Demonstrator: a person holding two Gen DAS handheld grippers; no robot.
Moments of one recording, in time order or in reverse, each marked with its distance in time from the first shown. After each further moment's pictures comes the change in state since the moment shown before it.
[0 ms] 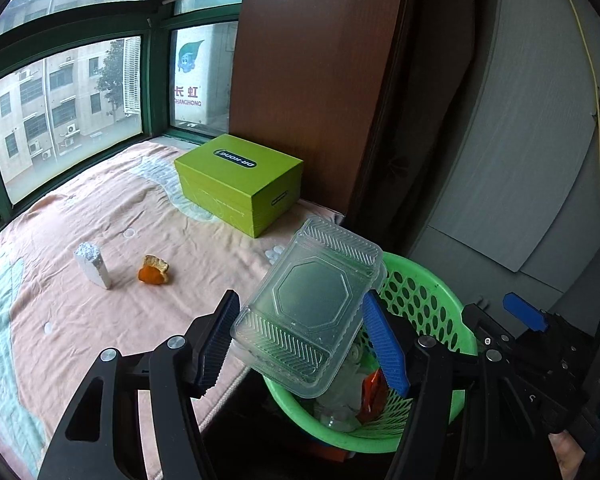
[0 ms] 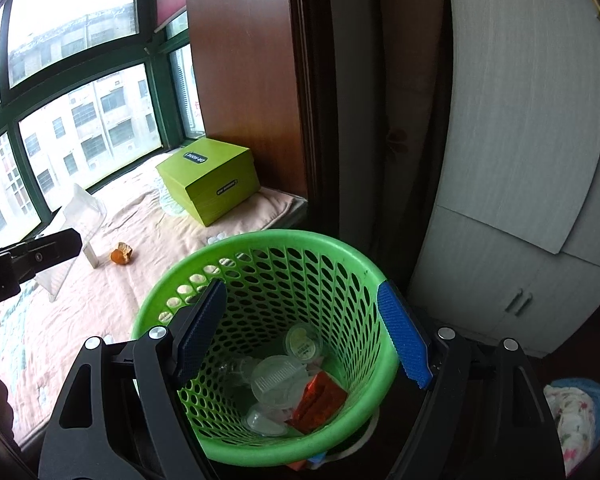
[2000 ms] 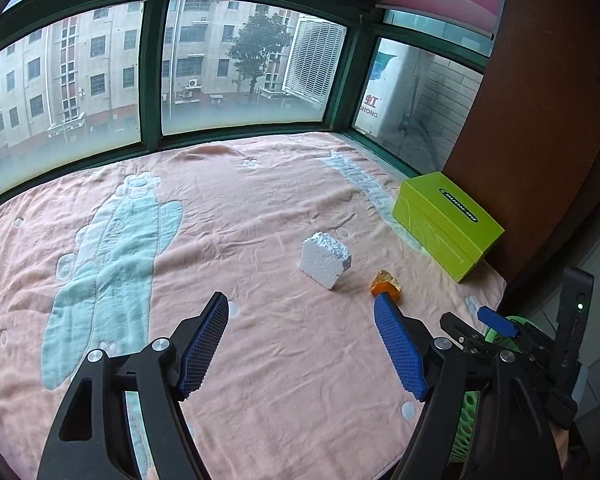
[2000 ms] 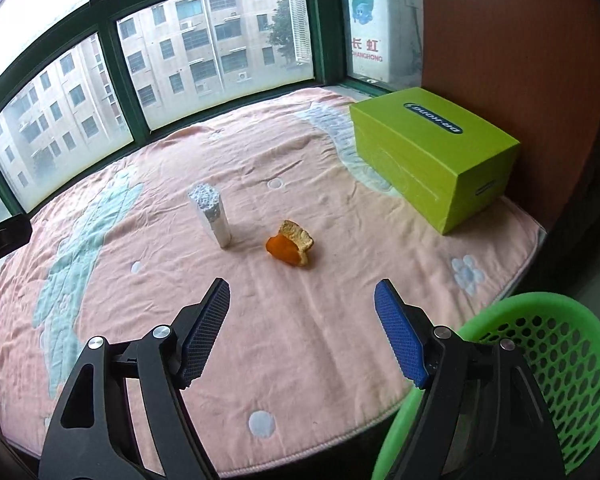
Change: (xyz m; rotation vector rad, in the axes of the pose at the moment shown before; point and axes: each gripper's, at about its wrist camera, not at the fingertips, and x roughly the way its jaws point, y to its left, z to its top) left arm -0.058 0.244 -0.017 -0.373 -0.042 0.345; right arm 0.143 0.246 0.029 -0.288 0.218 0.373
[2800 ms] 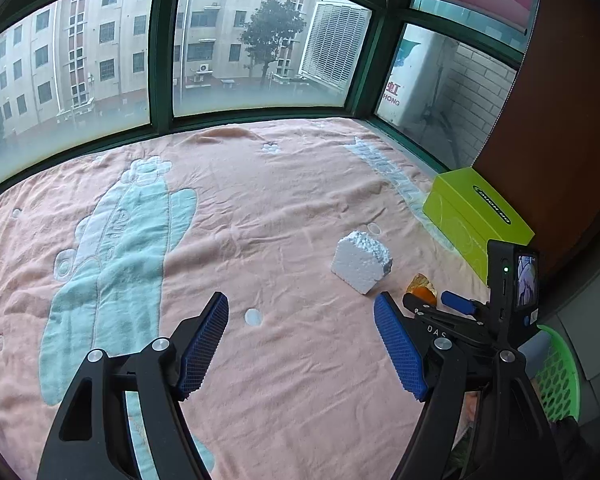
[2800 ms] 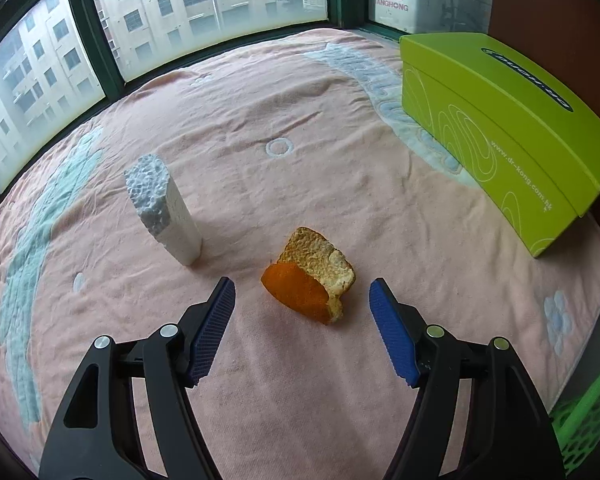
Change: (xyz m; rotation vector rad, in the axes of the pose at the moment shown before) left arm 0.042 0.026 0.013 -0.028 0.058 0.033; right arm 0.120 0.011 0.025 -0.031 0.166 -0.009
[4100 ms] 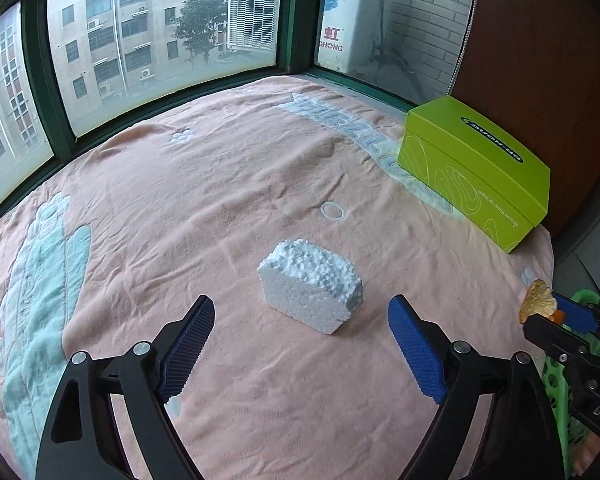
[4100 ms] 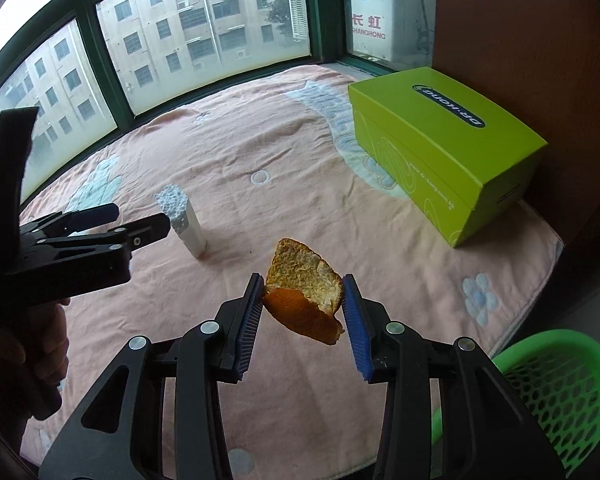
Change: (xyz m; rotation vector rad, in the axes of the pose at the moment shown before) left arm 0.133 -0.071 0.023 0.260 0.113 -0.073; right arm -0.097 -0.031 -0.024 0.027 -0.115 -0.007
